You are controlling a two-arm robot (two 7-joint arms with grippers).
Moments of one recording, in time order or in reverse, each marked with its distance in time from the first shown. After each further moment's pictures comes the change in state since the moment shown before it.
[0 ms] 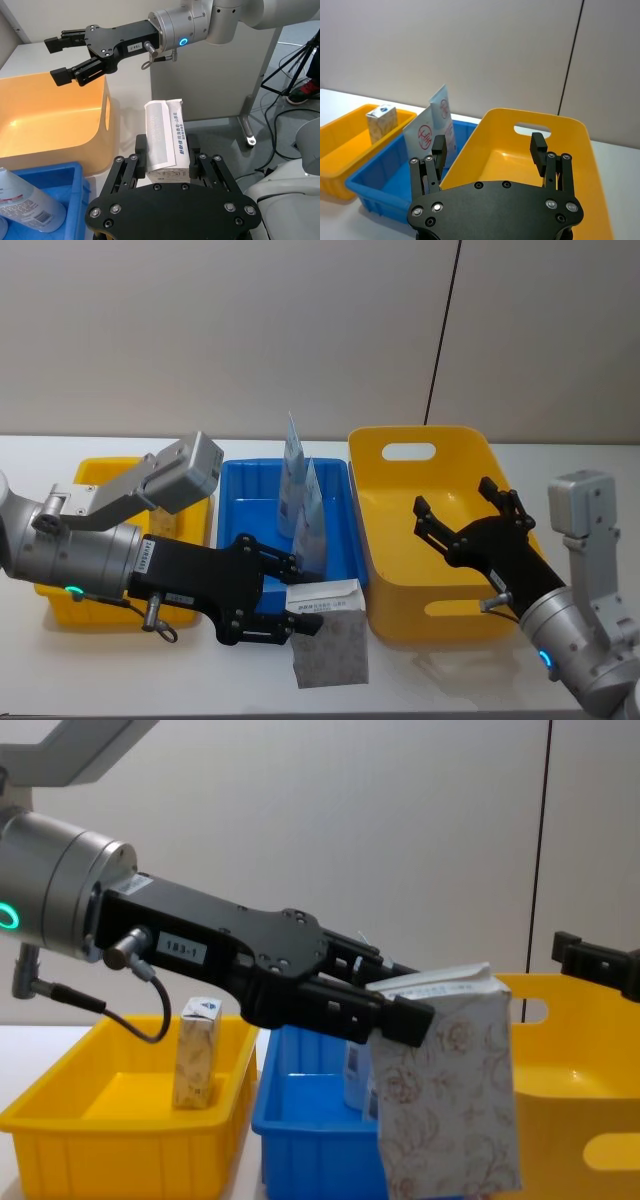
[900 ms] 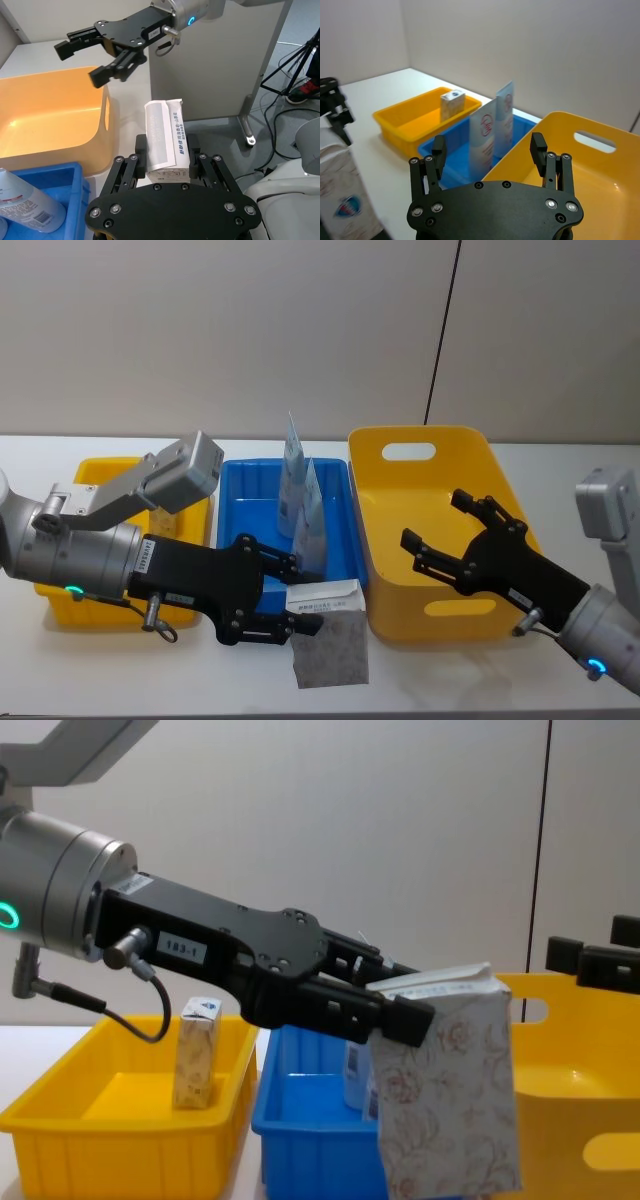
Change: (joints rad) left arm -0.002 0.000 0.001 0.001 -0.001 0.000 -0.002; right arm 0.018 0.178 0.031 -0.008 0.175 0.013 0.364
